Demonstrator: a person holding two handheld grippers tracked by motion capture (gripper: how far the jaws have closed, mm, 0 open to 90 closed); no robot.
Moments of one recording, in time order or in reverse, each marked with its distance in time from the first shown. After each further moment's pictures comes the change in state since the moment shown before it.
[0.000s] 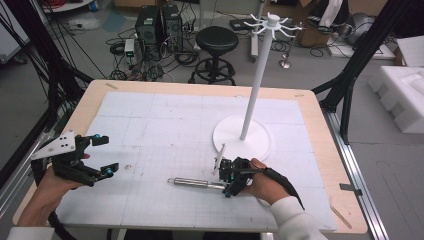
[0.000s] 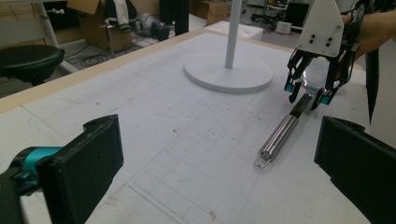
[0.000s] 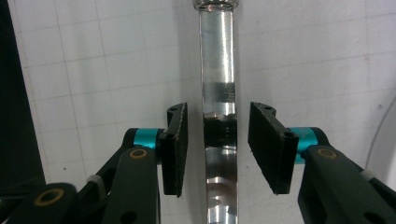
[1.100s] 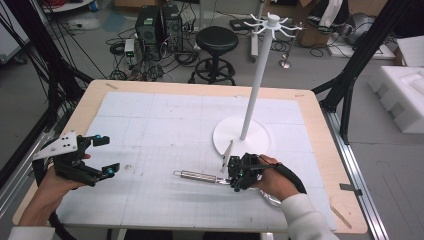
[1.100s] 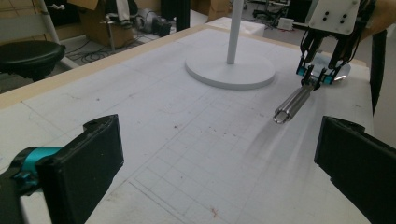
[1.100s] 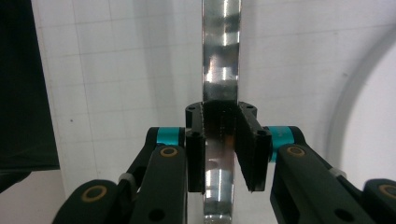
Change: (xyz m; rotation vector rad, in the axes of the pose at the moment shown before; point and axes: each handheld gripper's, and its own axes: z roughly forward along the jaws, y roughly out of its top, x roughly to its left) left arm 0.000 -0.002 0.002 0.019 0.007 -0.003; right arm -0.003 -0.015 -0.028 0.014 -0.019 -0.048
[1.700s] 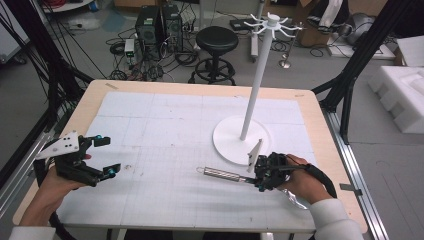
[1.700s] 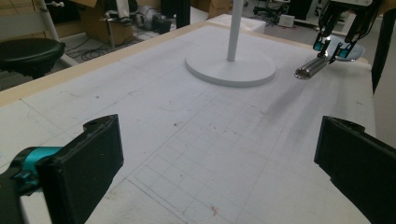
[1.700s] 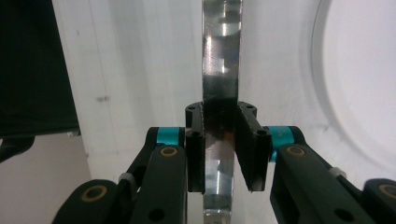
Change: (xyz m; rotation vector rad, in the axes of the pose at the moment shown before) left arm -0.001 0.000 0.003 0.010 0.002 0.001; right arm 0.006 -0.058 -0.035 0.026 -0.041 0.033
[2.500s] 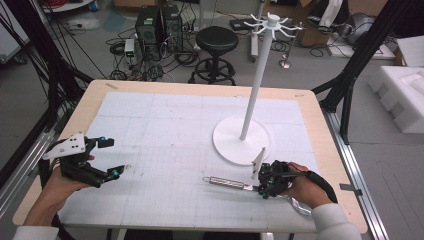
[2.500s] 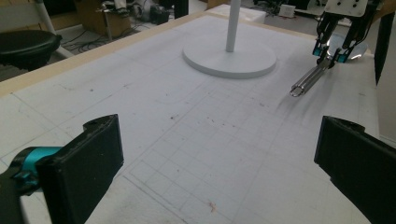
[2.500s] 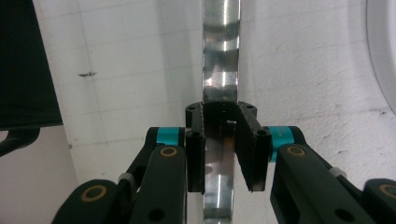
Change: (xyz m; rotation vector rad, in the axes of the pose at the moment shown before) left arm -0.002 -0.002 0.008 0.037 -0.004 0.007; right arm -0.002 -0.018 0.032 0.023 0.058 0.017
